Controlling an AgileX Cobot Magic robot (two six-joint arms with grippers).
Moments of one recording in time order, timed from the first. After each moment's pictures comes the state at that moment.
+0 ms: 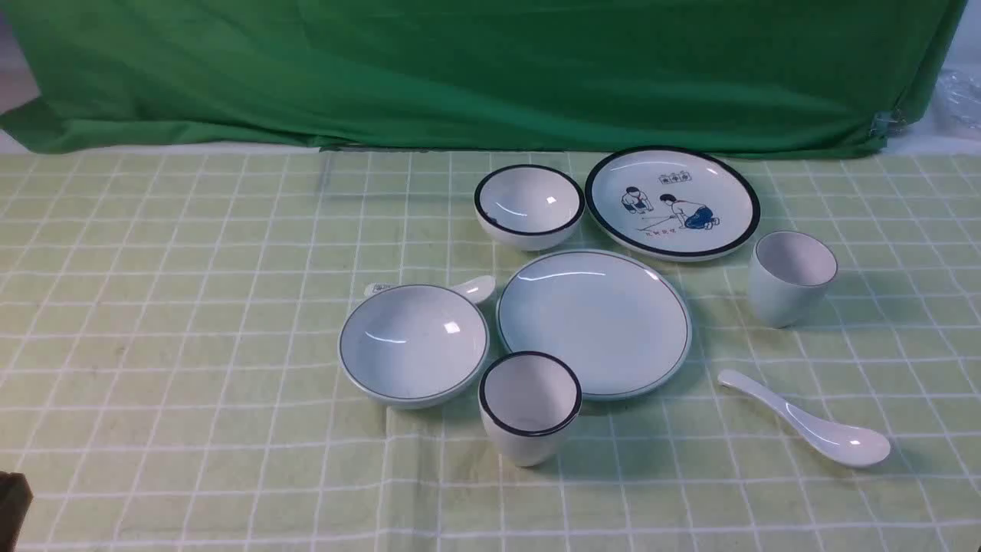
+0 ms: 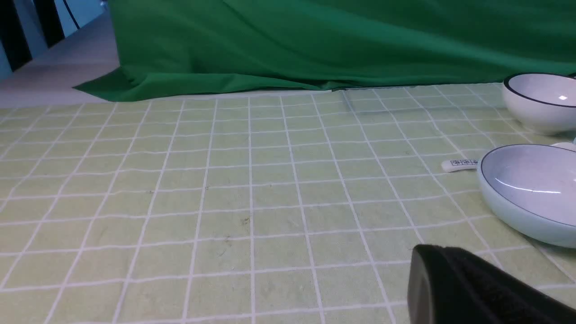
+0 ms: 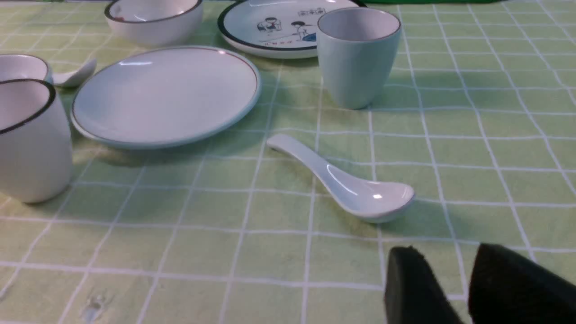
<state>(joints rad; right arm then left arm) 0.07 -0.01 0.01 0.18 0.27 -0.12 -0.01 0.00 0.01 -0.07 0.23 0.10</state>
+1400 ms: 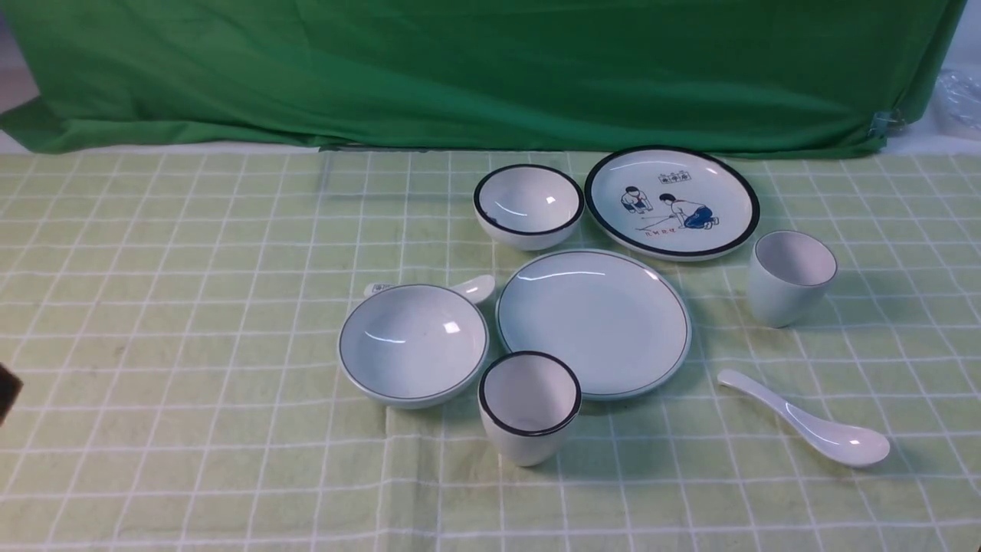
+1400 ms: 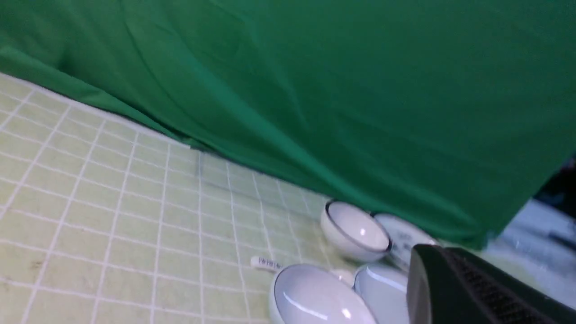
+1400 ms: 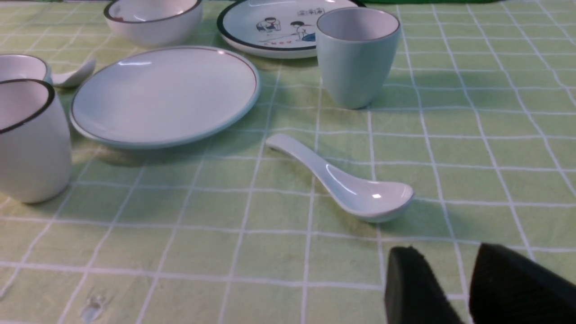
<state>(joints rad) 0.07 -0.01 0.01 0.18 0.27 -0.12 -0.01 0.24 -0.35 -0.63 0.36 0.18</state>
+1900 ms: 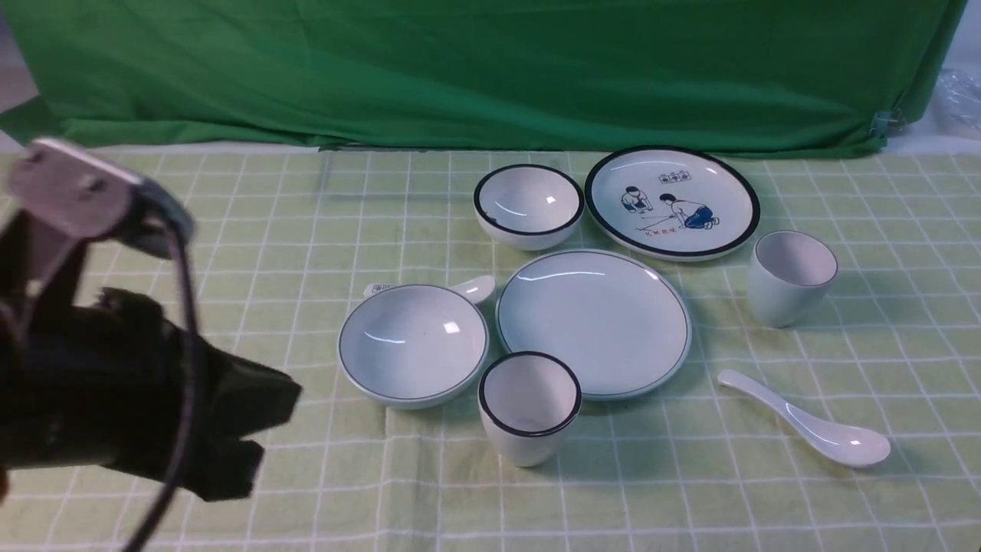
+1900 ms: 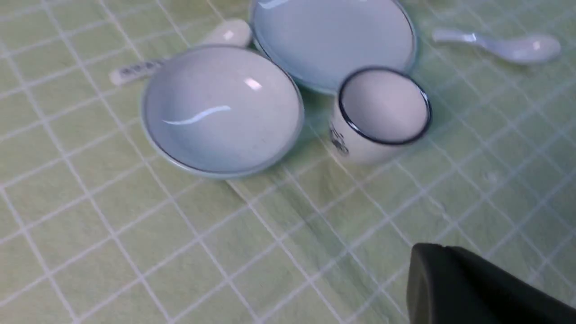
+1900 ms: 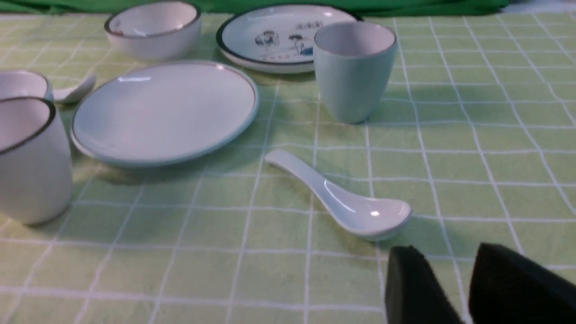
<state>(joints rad) 0.07 -0.01 0.01 0.20 0.21 -0.09 -0.36 0.95 -0.80 -0.46 0.83 0.46</state>
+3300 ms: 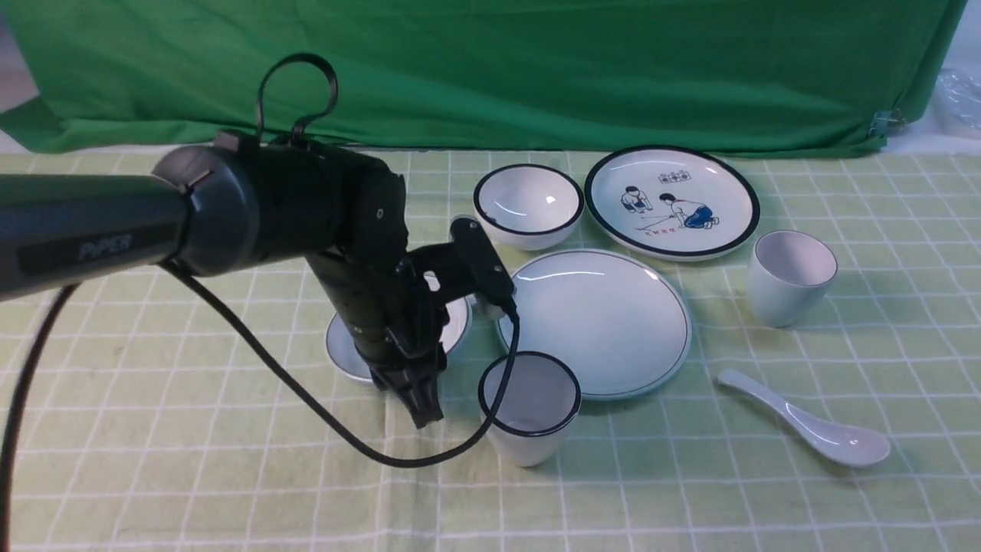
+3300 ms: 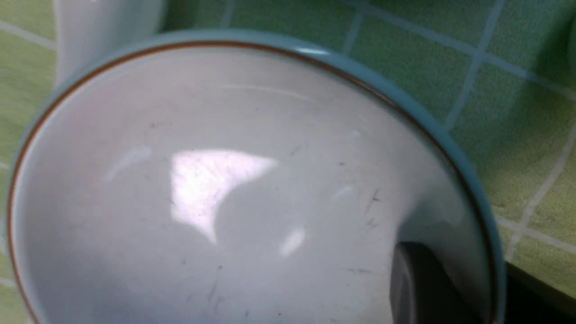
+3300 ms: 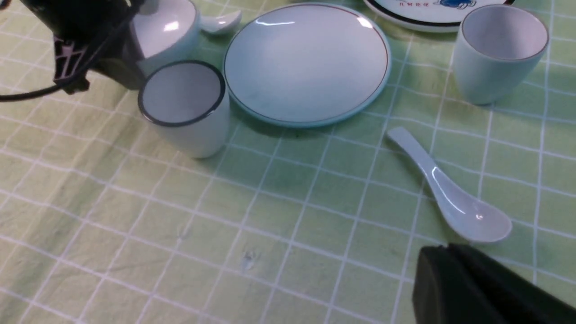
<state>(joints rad) 0.18 0.48 -0.59 0.29 0.71 -0.23 -0.50 1.91 -1.29 -0.07 0.81 0.73</state>
